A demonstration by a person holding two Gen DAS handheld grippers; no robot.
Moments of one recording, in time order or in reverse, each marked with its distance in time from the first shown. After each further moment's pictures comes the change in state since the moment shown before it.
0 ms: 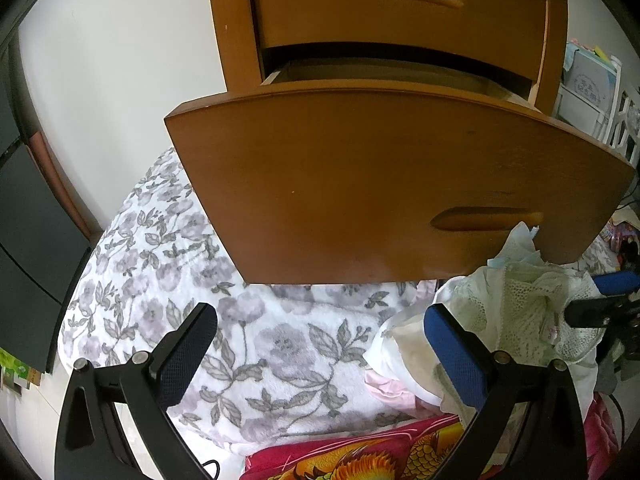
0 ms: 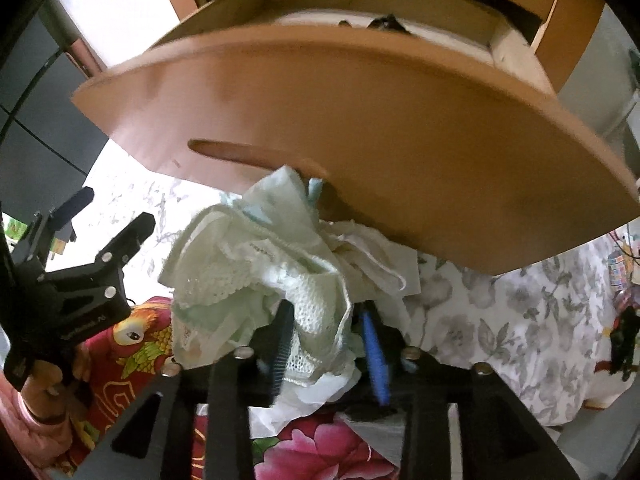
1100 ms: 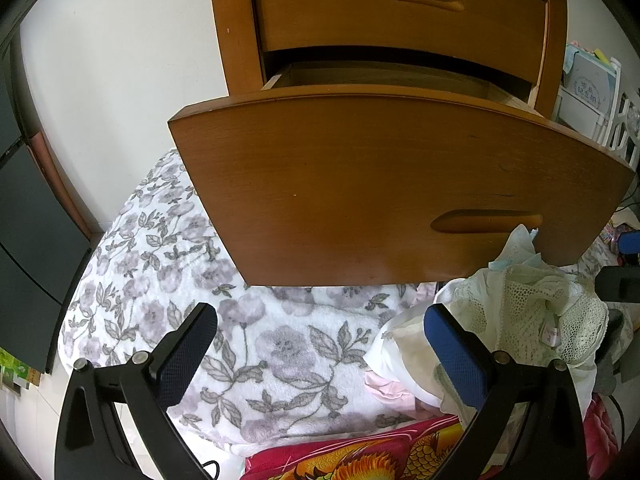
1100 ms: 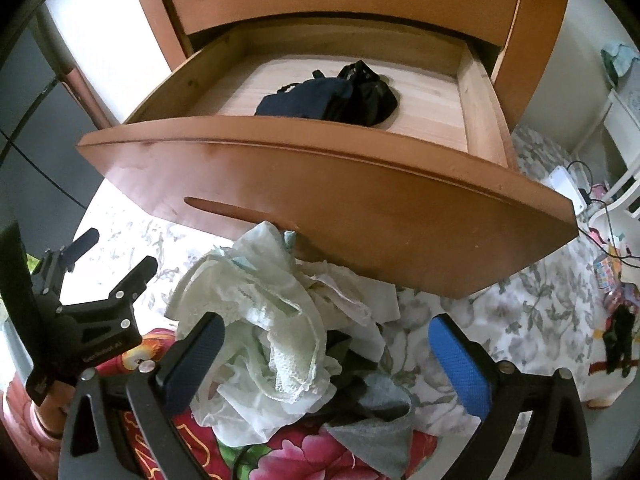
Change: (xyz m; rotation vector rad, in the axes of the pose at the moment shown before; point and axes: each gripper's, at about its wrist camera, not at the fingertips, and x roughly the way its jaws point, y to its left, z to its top) left arm -0.001 0.000 0.000 0.000 -0.006 0.002; right arm -0.029 -0.017 0.006 0.049 -0.116 -0.022
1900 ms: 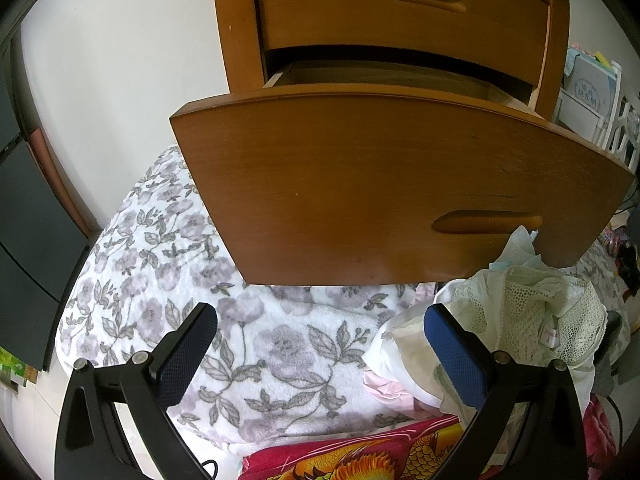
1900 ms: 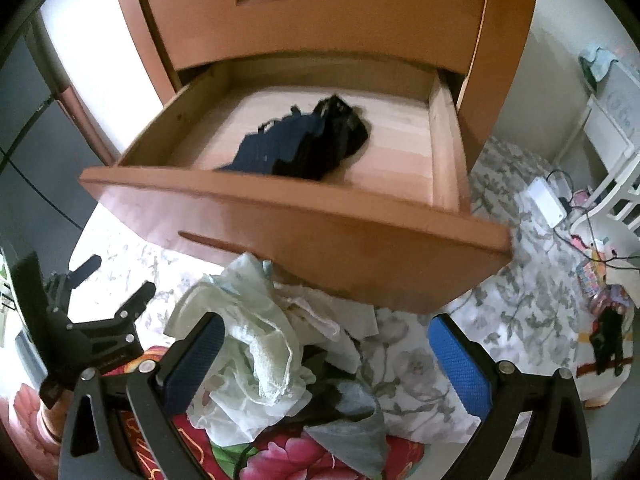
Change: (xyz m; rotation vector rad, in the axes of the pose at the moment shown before) left arm 0.000 0.000 0.002 -0.012 0.003 -0.008; right arm -0.032 -0.012 0.007 0.027 -0.083 -0.034
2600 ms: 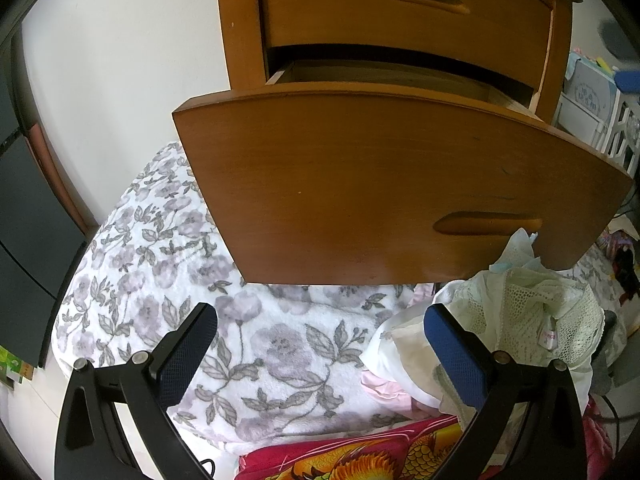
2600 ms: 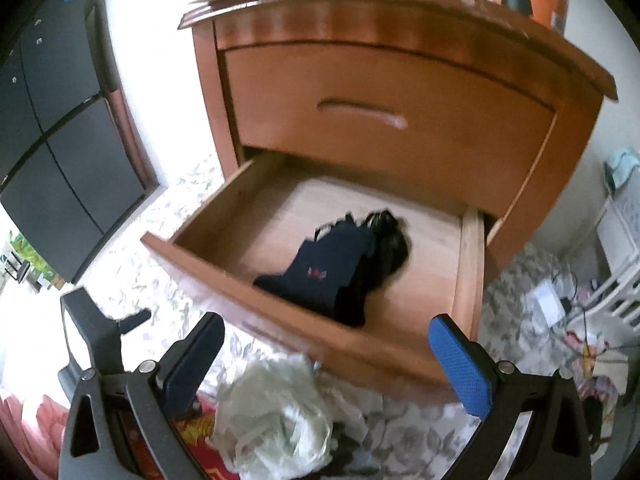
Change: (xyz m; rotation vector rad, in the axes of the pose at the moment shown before) left arm 0.001 0.003 0.000 -0.017 0.005 -0.015; right arm -0.052 0.050 0.064 -0.176 -0.204 0.036
